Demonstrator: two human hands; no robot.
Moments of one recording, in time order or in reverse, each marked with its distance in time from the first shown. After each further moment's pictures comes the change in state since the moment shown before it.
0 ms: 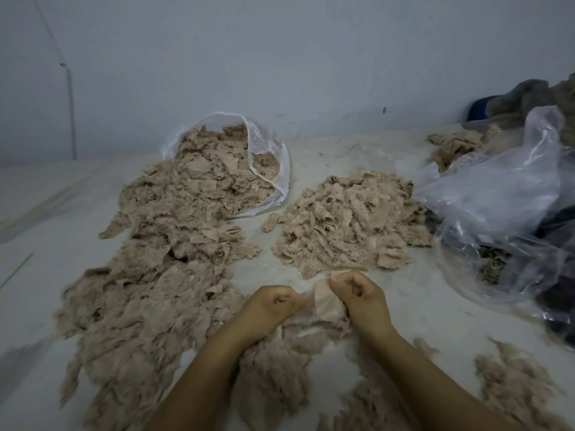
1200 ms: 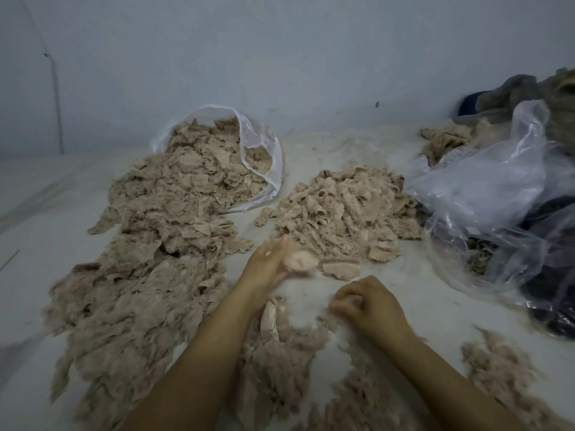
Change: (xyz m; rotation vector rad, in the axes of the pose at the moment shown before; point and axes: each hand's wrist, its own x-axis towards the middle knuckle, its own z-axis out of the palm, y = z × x) left_hand 0.041 0.023 0.002 -0.539 0.314 -0.256; right_hand -0.018 -0.016 -0.038 -0.885 -0.170 -0.102
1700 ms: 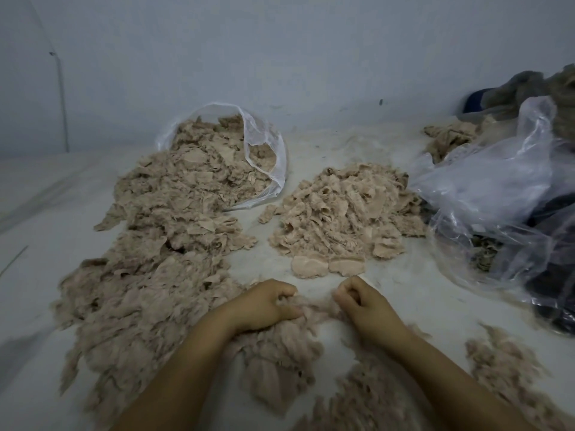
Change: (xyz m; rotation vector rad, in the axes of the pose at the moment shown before) left_hand -0.034 -0.012 -0.034 0.895 -0.523 0.180; right_hand -0.005 -0.004 0.013 0.379 -0.107 0.024
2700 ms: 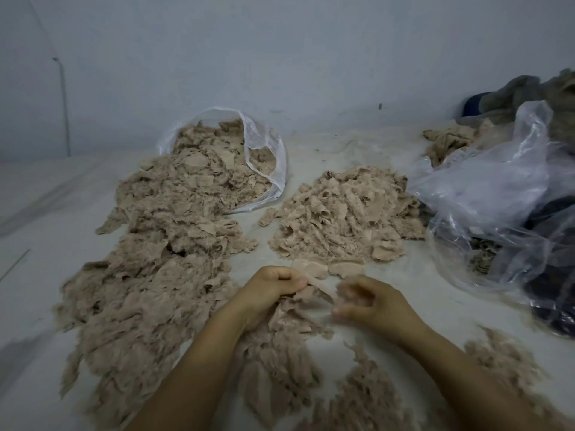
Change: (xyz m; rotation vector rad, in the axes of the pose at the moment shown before) left_hand 0.006 0.019 0.007 -0.750 0.197 -0.061; right_hand -0.008 -0.008 -0.027 -0.095 -0.051 -0.015
